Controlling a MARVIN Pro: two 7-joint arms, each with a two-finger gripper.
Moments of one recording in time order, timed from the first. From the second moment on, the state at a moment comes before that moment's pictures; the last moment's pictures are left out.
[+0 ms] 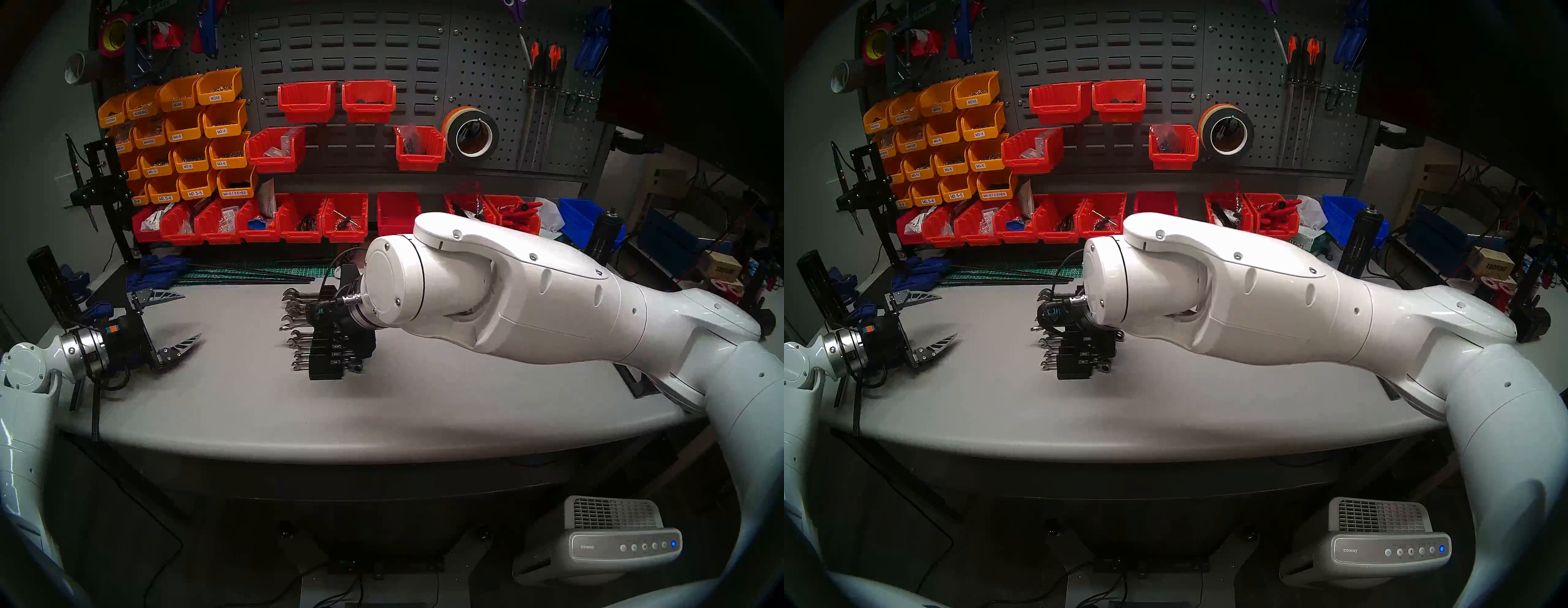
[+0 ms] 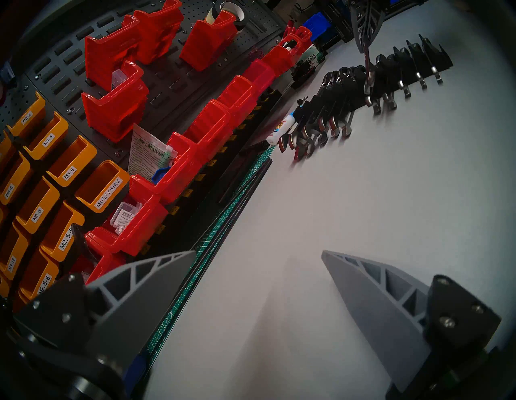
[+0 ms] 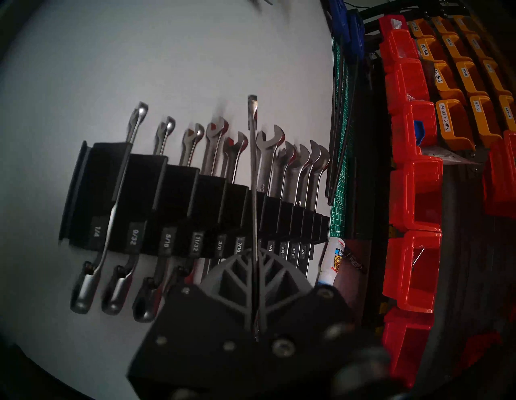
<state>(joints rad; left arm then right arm) 1.68 -0.78 -2.07 -1.38 -0.16 -0.52 -1.07 -0.32 -1.09 0.20 -1.94 -0.14 0.95 0.80</state>
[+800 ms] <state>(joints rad) 1.68 -0.78 -2.07 -1.38 -0.16 -0.52 -1.07 -0.43 -1.03 0.36 -1.98 0.04 0.90 0.76</state>
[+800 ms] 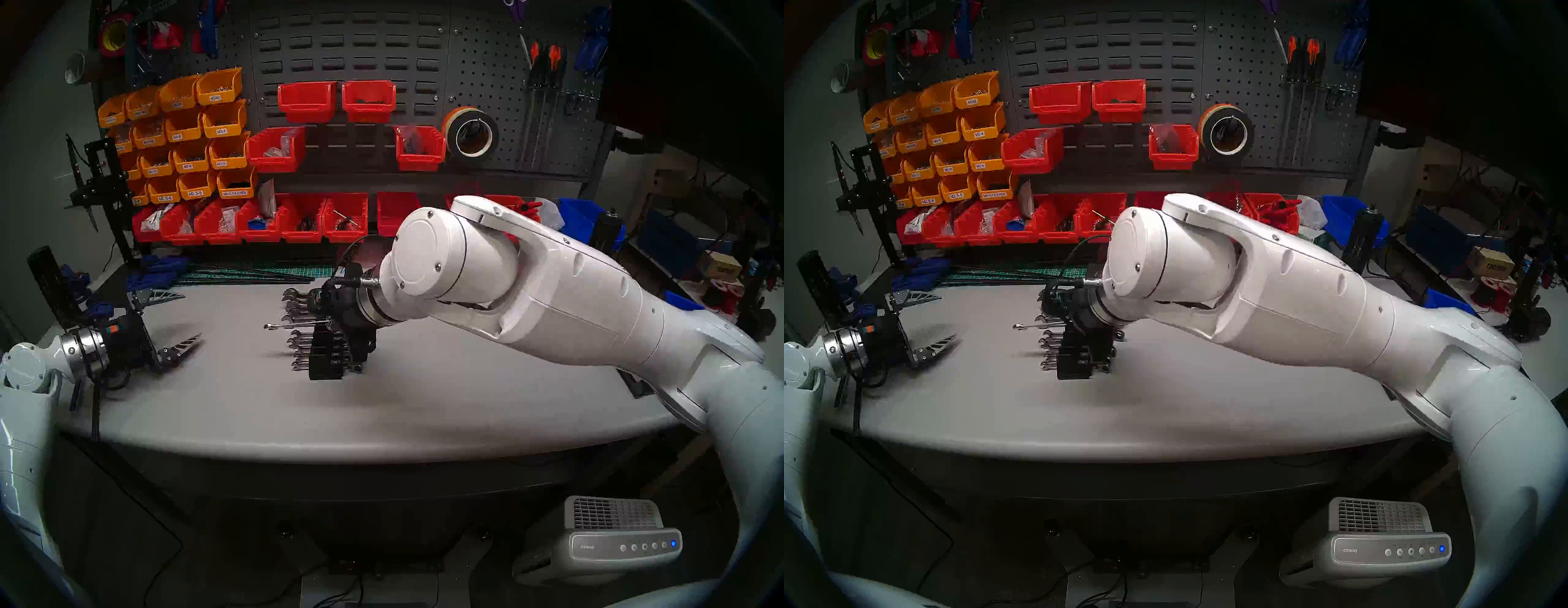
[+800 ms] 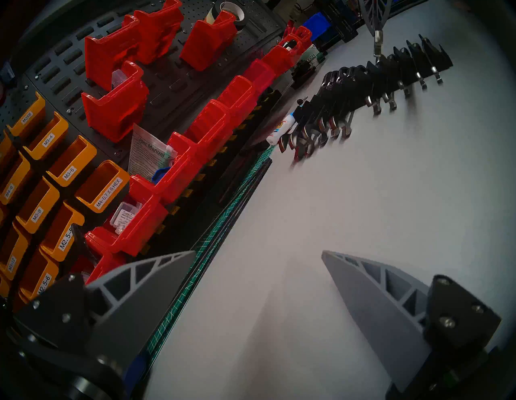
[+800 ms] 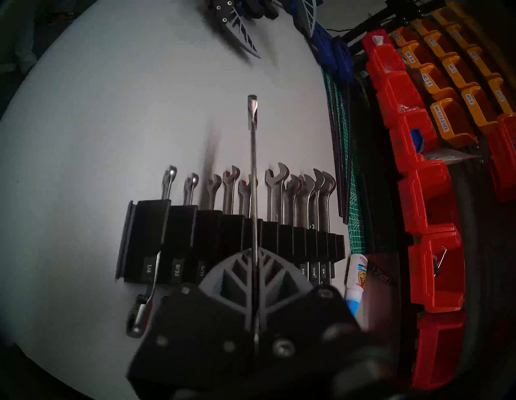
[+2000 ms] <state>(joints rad) 1.68 -0.78 -2.07 -1.38 -0.16 -0.52 -1.07 -0.59 -1.01 0.48 -1.98 0.16 0.83 0.63</state>
